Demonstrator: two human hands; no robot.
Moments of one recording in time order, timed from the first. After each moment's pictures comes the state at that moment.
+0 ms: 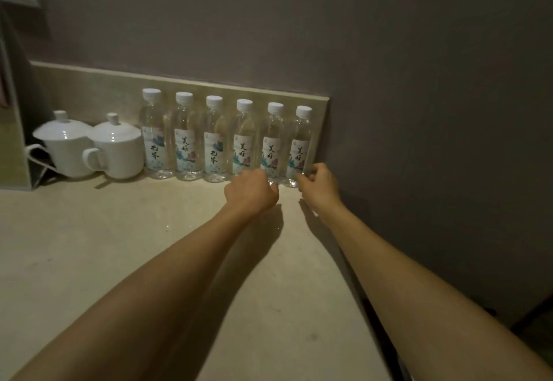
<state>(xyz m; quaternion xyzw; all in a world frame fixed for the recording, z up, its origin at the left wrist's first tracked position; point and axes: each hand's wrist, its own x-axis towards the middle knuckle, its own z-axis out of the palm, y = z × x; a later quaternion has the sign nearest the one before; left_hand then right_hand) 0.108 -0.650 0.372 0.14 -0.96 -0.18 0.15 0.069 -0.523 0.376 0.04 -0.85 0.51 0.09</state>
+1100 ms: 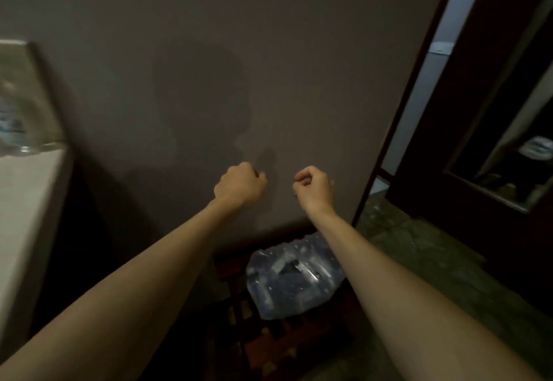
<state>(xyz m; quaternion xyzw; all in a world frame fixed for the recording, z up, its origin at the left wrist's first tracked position) 0.155 -0.187 0.353 -0.03 -0.95 -0.31 0.04 0.171 -0.042 0.325 -0.15 -0.86 0.44 0.21</state>
